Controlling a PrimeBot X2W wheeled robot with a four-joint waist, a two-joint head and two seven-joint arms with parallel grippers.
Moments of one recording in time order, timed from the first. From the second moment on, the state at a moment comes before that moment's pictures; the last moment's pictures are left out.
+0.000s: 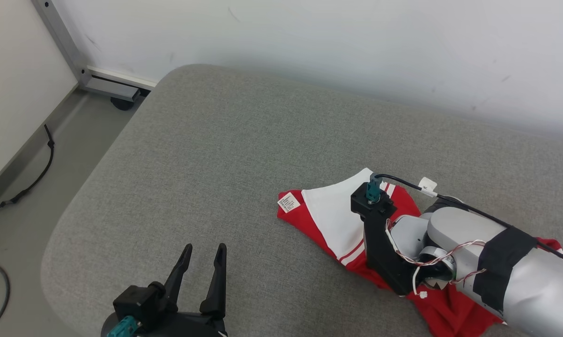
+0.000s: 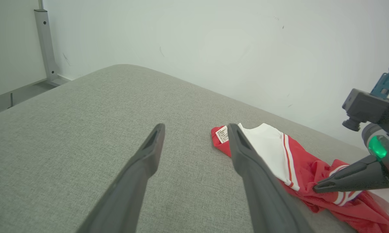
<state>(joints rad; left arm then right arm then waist) -0.11 0.08 -0.43 0.19 -0.40 0.08 -0.22 -0.91 -0.38 1.25 0.51 1.05 0.13 0.80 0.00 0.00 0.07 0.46</state>
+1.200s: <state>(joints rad) -0.15 0.08 -0.46 0.19 -0.40 0.06 -0.23 -1.03 -0.59 1.08 0.86 0.99 0.00 0.34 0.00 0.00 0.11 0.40</state>
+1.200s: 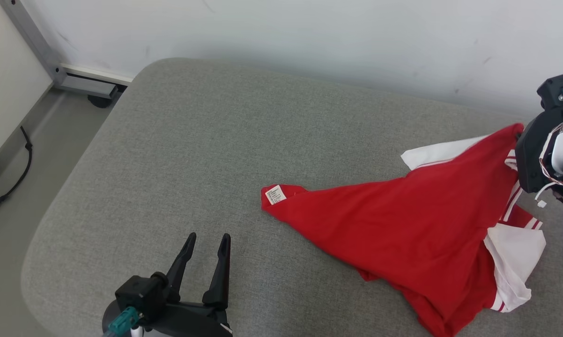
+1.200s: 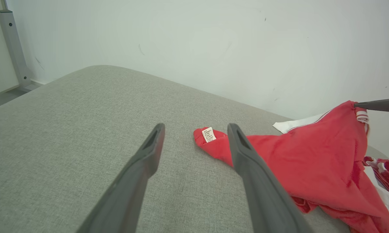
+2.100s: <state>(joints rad) -0.09 0.14 -0.40 0.22 -0.40 0.07 -0.23 -1.01 -0.48 1.19 0.57 0.81 0.11 -0.14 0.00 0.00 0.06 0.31</state>
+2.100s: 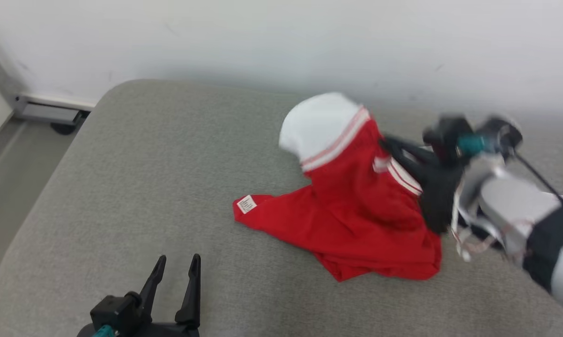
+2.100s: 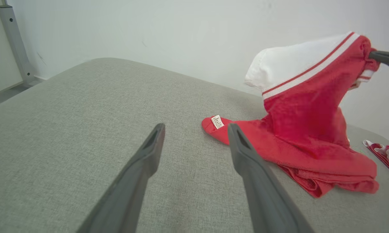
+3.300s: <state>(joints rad) -0.09 0.14 -0.42 0.18 -0.40 0.08 -0.22 -0.65 -0.75 1.16 0.43 0.90 0.04 -0.22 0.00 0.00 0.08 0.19</state>
